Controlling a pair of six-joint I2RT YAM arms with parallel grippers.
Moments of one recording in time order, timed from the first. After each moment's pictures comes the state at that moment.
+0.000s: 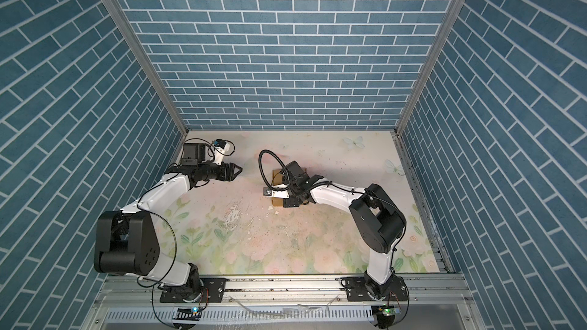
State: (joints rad) left arm -0.03 1.50 1.02 -0.33 0.46 0.06; right arm 0.82 1.82 1.19 -0.28 -0.07 -0.96
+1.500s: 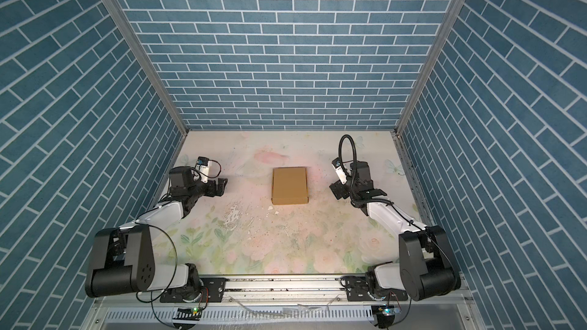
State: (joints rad) left arm 0.10 1.38 0.59 0.18 0.28 0.13; right arm 0.26 1.34 0.68 -0.02 -0.05 -0.39
